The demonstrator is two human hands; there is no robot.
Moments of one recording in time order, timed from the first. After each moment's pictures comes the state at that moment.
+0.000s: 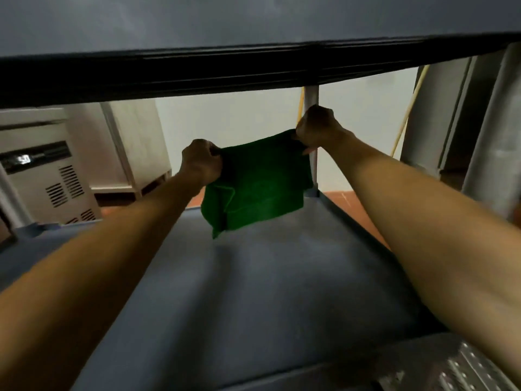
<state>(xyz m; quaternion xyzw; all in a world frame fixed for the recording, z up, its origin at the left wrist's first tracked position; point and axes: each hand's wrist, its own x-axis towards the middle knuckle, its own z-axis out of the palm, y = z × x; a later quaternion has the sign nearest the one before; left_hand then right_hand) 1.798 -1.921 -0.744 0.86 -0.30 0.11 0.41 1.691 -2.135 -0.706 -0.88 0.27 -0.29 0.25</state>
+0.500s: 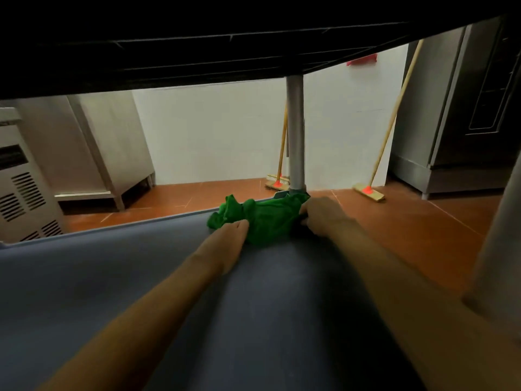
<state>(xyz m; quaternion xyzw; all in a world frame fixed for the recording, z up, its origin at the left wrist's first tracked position) 1.808 -1.994 -0.896 0.85 -0.52 0.05 0.10 1.692 -2.202 -0.878 -0.95 0.30 -0.09 0.05</state>
